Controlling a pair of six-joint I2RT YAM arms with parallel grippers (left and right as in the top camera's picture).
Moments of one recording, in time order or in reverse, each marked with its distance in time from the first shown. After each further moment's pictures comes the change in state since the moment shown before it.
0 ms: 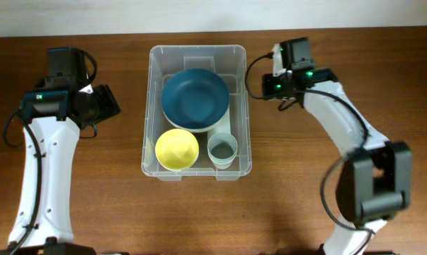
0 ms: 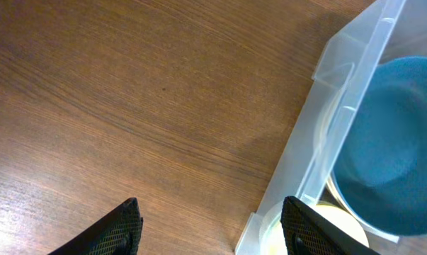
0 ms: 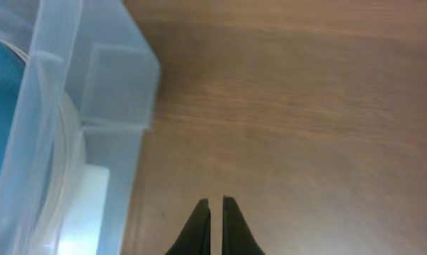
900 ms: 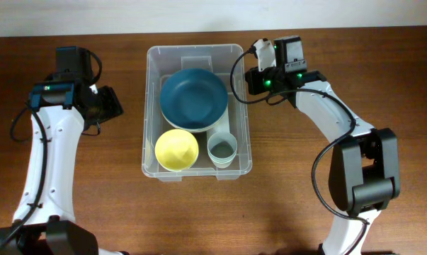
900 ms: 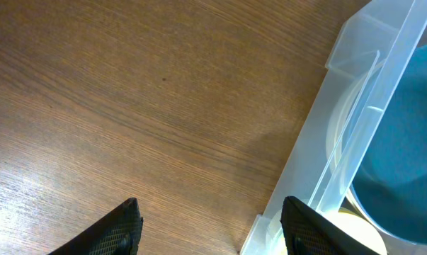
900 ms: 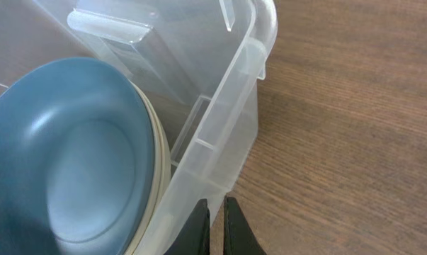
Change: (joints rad) left arm 0.000 0.069 0.000 0.000 -0.002 0.000; right arm 0.006 0.064 -0.001 0.238 -0.283 -0.107
